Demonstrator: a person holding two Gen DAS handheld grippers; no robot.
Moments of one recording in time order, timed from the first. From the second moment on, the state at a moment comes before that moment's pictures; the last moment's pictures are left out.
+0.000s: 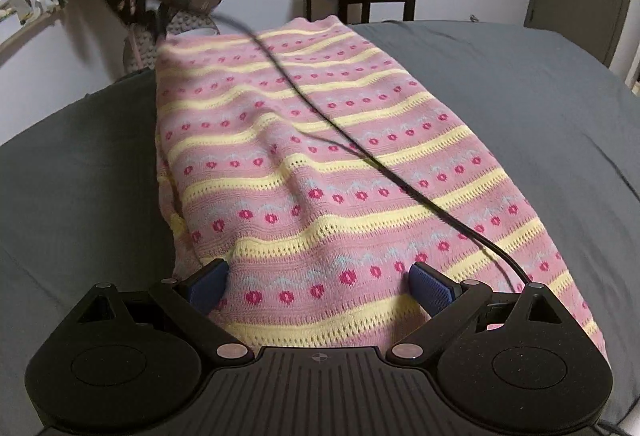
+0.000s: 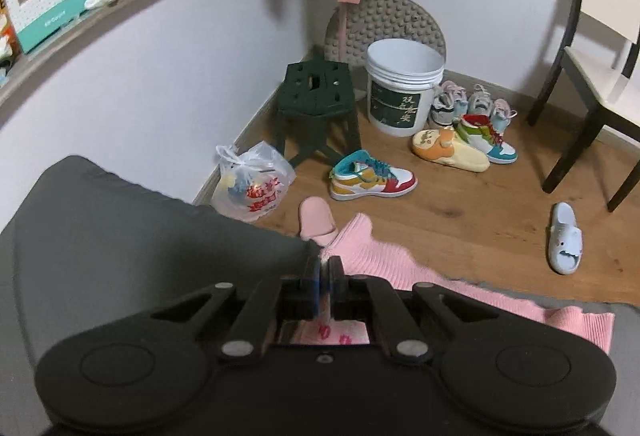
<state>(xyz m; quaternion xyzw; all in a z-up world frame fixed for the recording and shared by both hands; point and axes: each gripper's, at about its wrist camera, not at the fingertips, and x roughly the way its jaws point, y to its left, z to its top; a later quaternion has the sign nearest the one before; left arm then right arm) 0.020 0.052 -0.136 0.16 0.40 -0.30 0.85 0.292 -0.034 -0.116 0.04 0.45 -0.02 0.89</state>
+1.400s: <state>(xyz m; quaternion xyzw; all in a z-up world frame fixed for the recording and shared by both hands) 0.064 0.261 -0.166 -0.48 0.41 -0.12 0.76 0.075 -0.007 -0.110 0.01 0.46 0.11 0.88</state>
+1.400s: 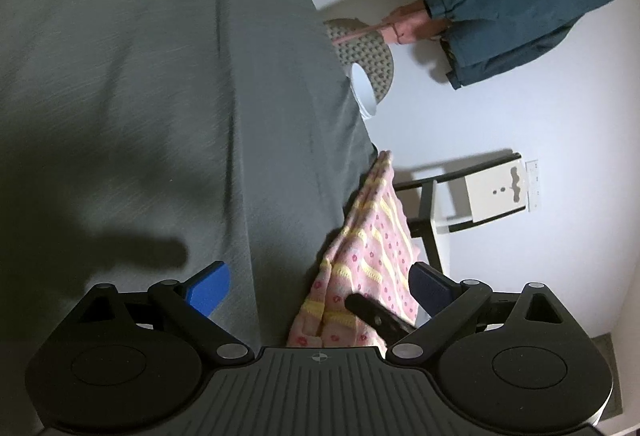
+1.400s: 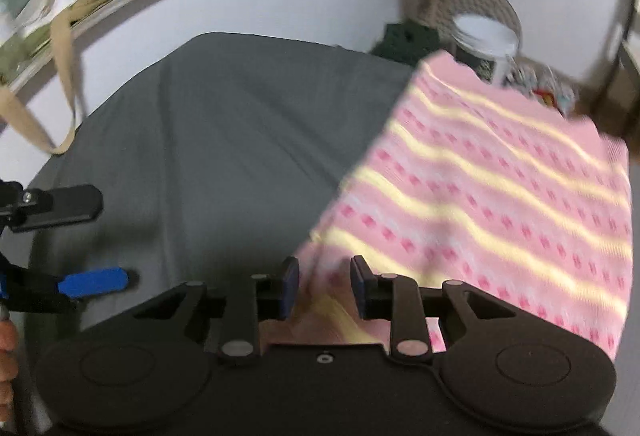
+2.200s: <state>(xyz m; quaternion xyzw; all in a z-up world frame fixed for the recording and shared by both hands) 0.069 0.256 -0.167 -0.47 0.41 -0.12 0.77 0.103 -0.011 -0.126 0.09 0.44 0.04 0.89</state>
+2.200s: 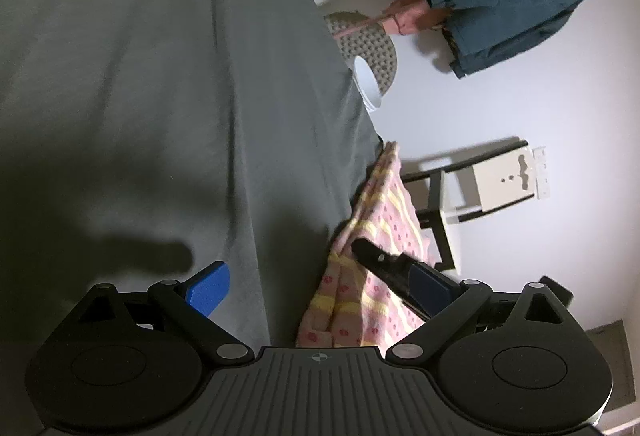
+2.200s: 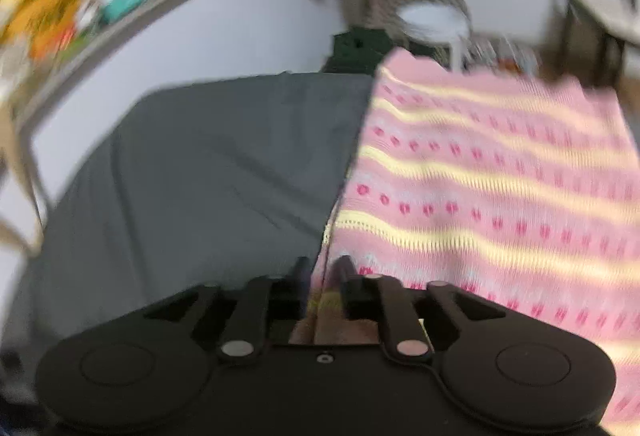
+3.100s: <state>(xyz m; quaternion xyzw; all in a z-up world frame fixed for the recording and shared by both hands) 0.073 0.248 -0.167 -0.44 0.43 -0.12 0.78 0.104 -0.056 -0.102 0.22 0.42 0.08 0.88</state>
